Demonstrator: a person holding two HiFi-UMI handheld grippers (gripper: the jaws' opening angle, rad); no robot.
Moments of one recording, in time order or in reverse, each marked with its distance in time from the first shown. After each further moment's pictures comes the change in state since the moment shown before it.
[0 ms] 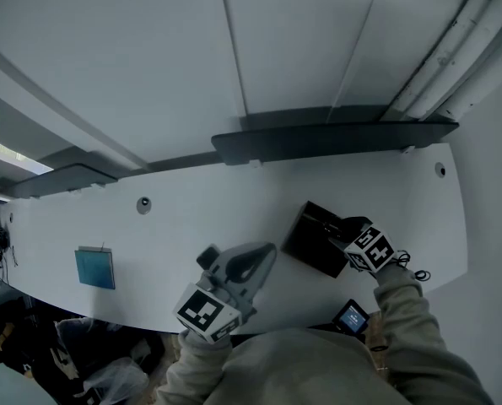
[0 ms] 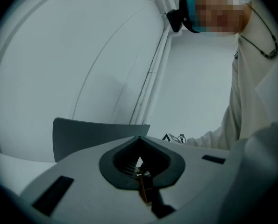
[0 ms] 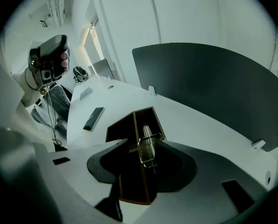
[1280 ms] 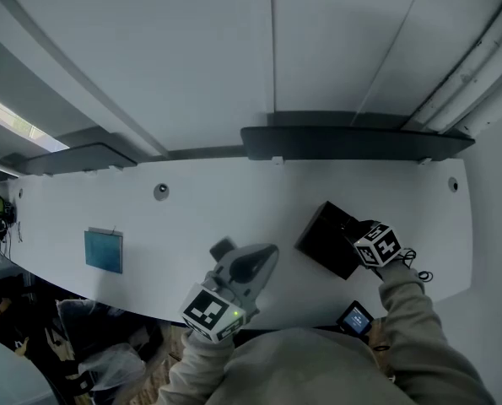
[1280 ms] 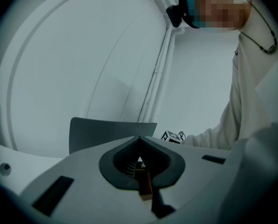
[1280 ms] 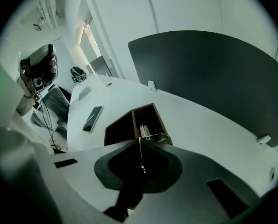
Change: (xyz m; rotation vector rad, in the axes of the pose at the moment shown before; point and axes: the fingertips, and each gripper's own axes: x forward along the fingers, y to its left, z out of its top) left arm -0.037 0.011 -0.009 0.001 0.009 0.099; right arm 0.020 -0.002 -0.001 0.051 0.054 0.023
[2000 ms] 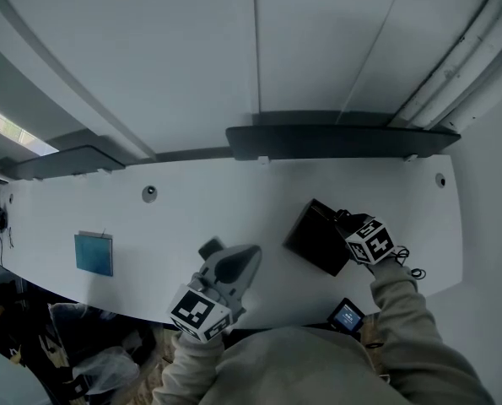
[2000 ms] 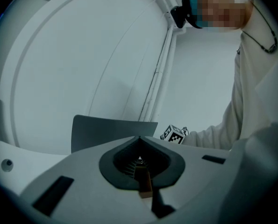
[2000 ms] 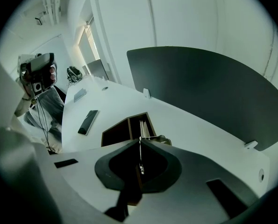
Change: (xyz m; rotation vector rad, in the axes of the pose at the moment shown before) left arm -0.009 0.001 -0.008 -0.015 0.005 0.019; right arm -0.025 -0.008 0.014 -0.018 -0.052 -0.089
